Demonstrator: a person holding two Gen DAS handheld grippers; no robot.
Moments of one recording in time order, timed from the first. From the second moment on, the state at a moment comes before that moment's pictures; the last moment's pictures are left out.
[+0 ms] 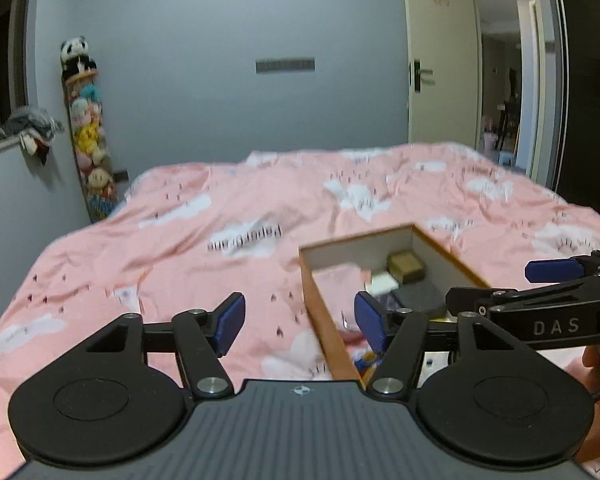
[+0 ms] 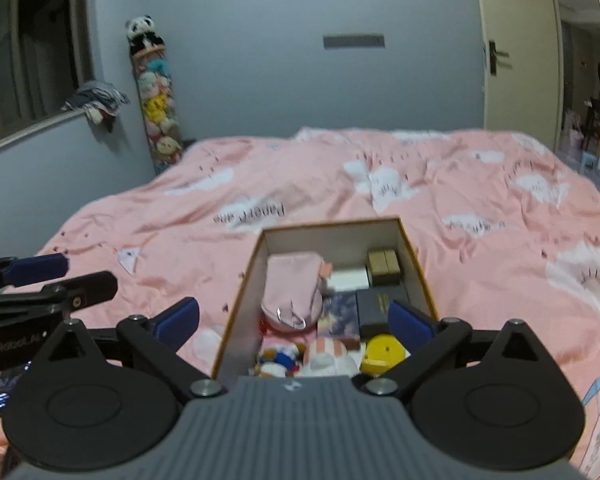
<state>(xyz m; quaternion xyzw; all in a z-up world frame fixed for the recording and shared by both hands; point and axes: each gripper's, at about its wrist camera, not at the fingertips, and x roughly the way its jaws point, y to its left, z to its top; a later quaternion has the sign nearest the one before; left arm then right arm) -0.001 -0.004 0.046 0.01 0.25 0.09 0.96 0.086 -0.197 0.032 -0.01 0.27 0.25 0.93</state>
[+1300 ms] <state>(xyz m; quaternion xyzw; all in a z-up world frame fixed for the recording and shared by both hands) 0.027 0.005 -0.011 -0.06 0.36 0.03 0.93 0.103 -0.197 -0.030 -0.06 0.30 0.23 0.92</state>
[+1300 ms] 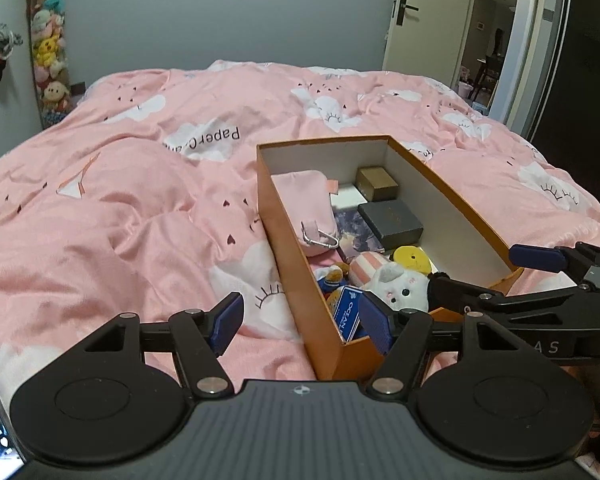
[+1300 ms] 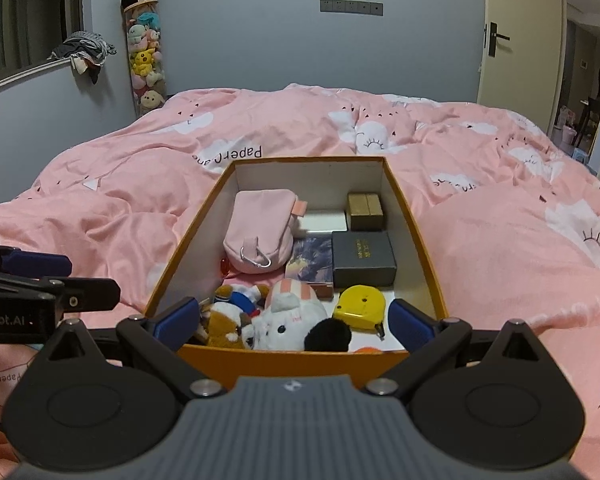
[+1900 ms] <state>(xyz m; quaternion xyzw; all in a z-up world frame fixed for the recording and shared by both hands) 0.026 0.006 -0.015 -0.07 0.37 0.03 0.92 0.101 -0.193 -0.037 -0.06 0.31 0.24 0.92</state>
